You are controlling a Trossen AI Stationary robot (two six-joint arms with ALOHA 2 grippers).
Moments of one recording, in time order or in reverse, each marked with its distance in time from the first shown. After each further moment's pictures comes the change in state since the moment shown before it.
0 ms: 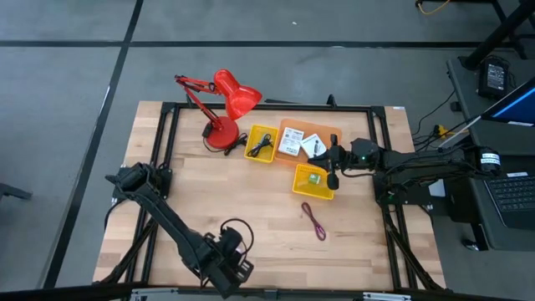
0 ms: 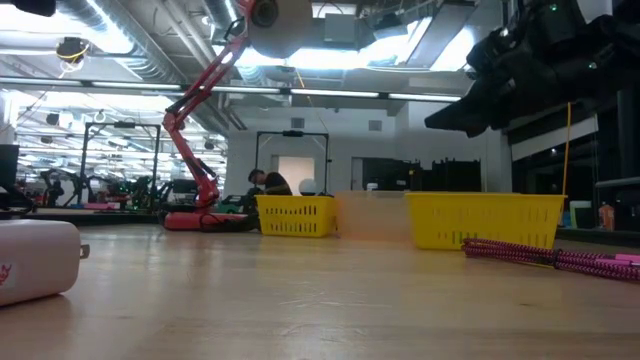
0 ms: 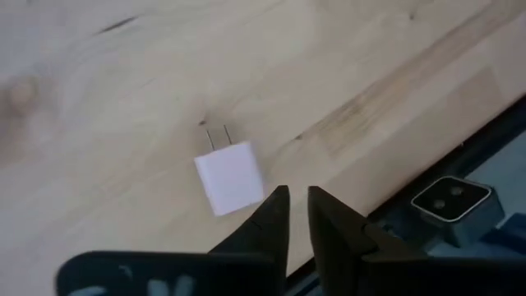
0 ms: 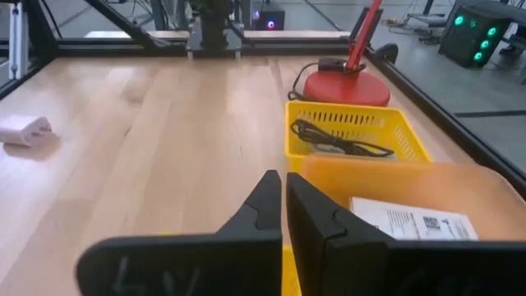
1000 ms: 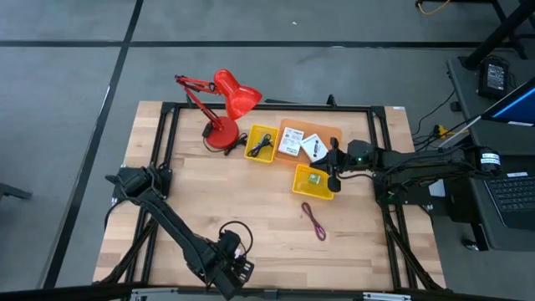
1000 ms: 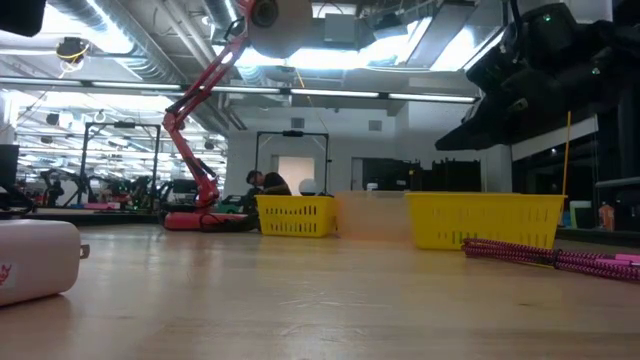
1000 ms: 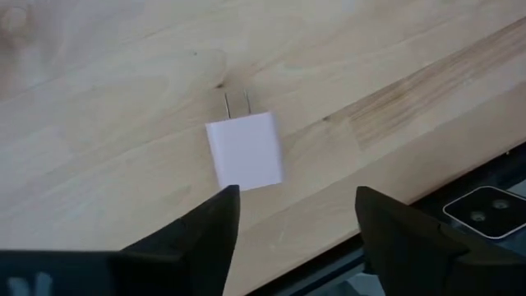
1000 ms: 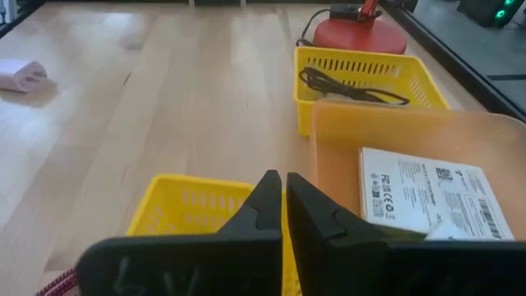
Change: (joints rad) left arm 0.000 0.055 -0.001 0.001 0.066 -0.140; right arm 0.000 0.000 0.000 -0.136 -0.008 -0.021
